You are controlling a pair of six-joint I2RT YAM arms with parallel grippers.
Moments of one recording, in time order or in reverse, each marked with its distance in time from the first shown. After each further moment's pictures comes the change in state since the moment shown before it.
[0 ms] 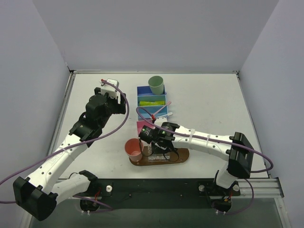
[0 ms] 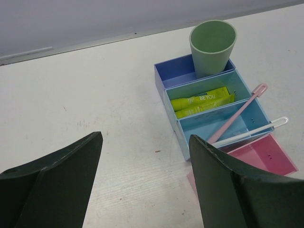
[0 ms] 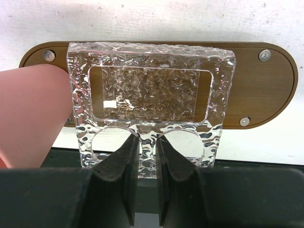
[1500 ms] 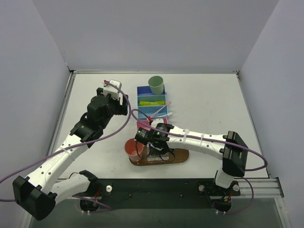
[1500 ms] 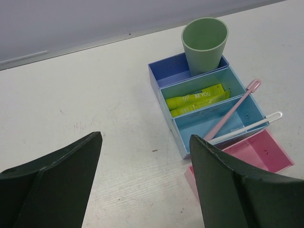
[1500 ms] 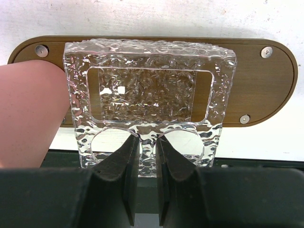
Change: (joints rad) left arm -0.034 0.000 0.000 0.000 -0.003 0.018; right arm 0.024 0.068 0.050 -0.043 0.015 0.006
